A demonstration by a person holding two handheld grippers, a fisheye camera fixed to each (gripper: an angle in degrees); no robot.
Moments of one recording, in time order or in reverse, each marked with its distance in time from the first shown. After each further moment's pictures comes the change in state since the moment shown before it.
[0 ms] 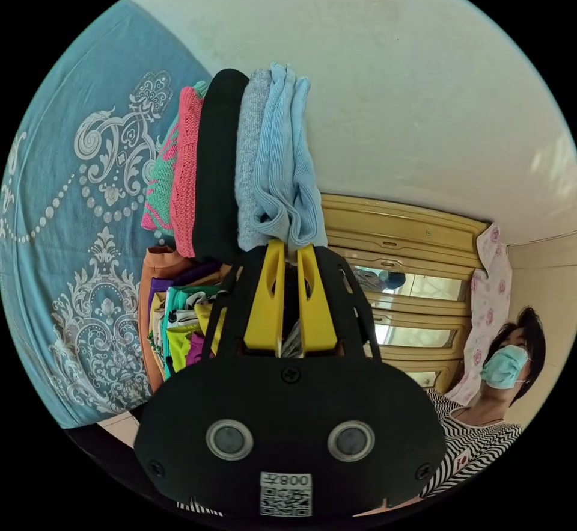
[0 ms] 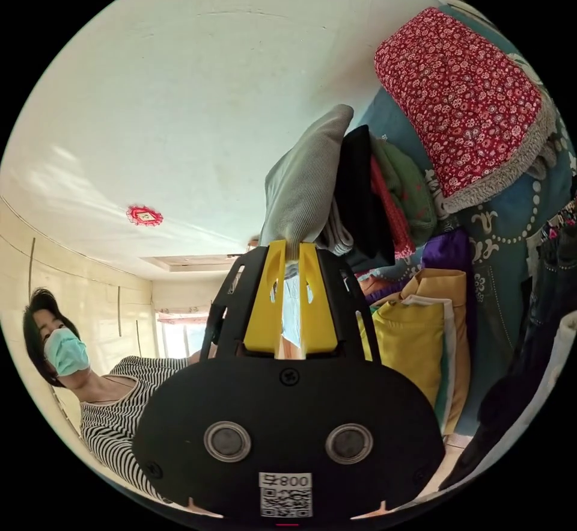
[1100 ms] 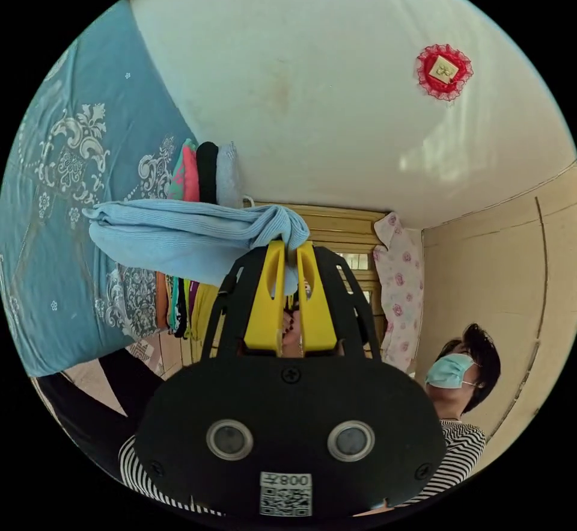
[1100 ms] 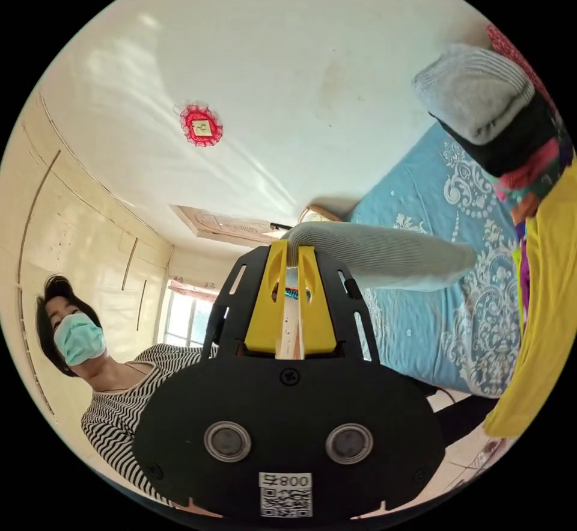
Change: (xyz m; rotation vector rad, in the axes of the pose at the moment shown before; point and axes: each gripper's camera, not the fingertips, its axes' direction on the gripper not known) left arm -0.179 0.193 -0.506 0.072 0.310 0.075; right arm -0.235 0.423 0.392 0.032 -0.153 -0.200
